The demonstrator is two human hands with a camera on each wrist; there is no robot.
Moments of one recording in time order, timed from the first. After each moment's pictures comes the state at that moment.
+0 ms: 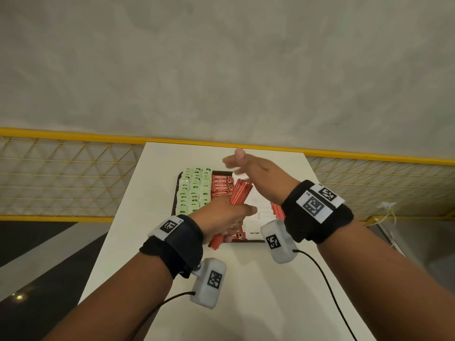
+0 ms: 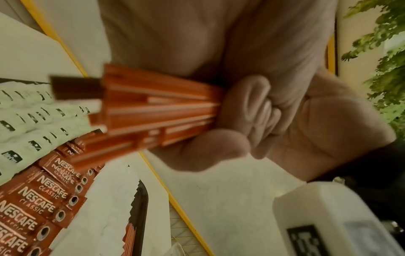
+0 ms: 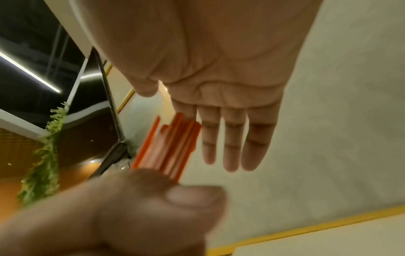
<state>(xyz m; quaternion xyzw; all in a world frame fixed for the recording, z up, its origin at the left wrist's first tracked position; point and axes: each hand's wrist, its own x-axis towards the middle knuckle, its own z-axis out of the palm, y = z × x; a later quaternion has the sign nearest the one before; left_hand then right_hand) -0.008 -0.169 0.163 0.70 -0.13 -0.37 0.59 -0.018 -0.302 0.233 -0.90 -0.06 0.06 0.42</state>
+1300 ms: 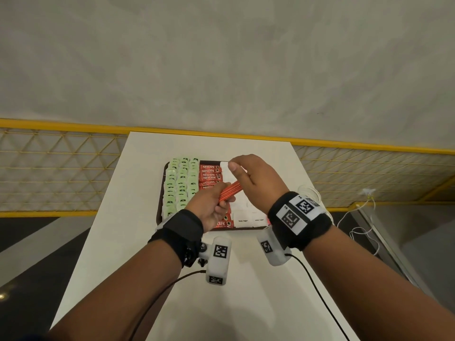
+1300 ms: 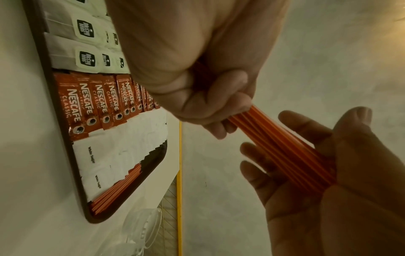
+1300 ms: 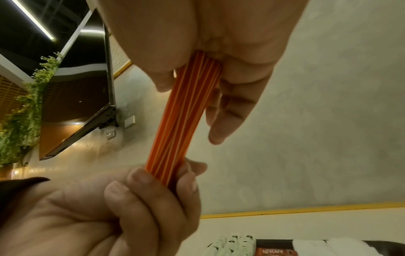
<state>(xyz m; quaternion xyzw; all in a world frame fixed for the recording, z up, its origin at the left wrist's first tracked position) 0.010 -0.190 0.119 0.47 0.11 -0.36 0.79 -0.028 -0.323 0.185 -0.96 -0.05 -0.12 0.26</state>
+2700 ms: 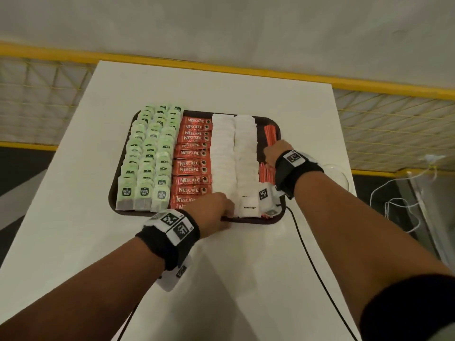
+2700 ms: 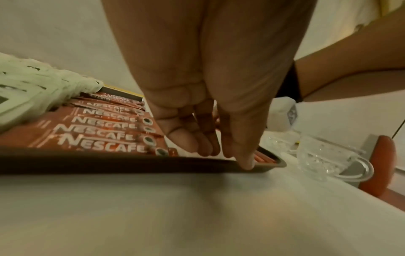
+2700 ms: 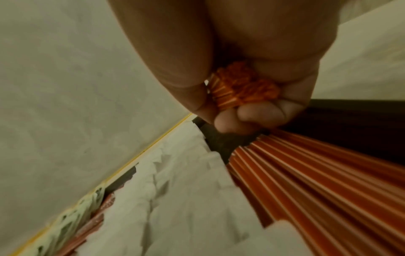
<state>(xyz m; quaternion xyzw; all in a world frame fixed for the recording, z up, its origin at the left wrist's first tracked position) 0.050 -0.287 -0.005 0.89 -0.31 -0.31 0.15 0.144 -0.511 -0.005 -0.85 0.29 0.20 0.39</state>
